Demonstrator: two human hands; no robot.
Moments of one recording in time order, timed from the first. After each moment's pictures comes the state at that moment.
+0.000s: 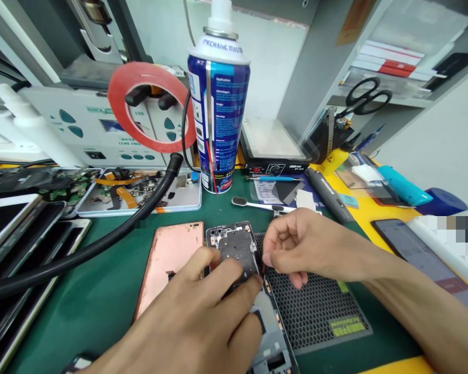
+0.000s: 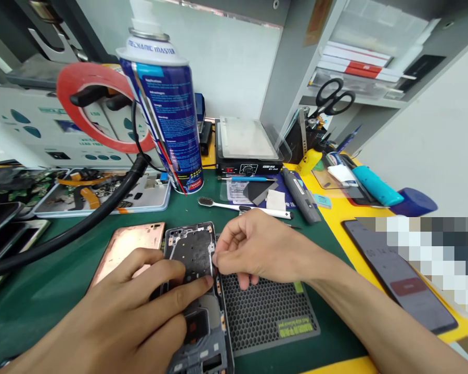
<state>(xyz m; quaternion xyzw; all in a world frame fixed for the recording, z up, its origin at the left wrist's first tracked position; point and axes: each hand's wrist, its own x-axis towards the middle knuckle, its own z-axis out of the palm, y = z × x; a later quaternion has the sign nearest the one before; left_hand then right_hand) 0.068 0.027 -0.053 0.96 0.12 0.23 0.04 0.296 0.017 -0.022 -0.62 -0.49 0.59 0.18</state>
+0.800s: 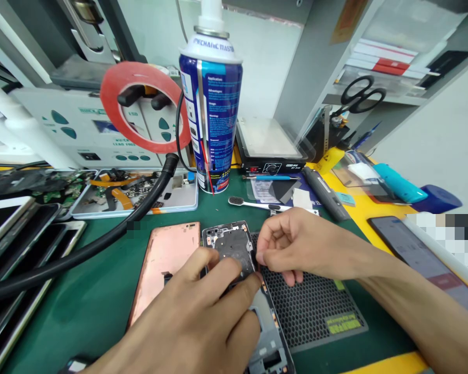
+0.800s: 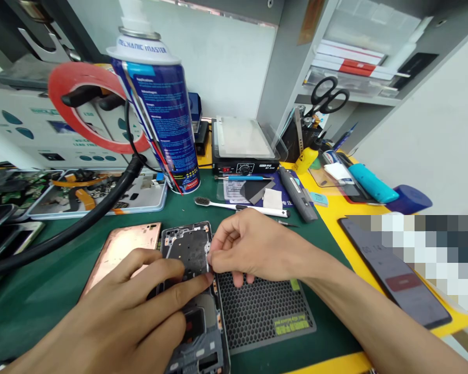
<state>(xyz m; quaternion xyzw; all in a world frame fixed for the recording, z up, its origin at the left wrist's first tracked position) 0.074 0.030 -0.053 0.97 0.10 0.24 0.03 0.293 0.017 -0.024 -0.62 -0.49 0.58 0.17</state>
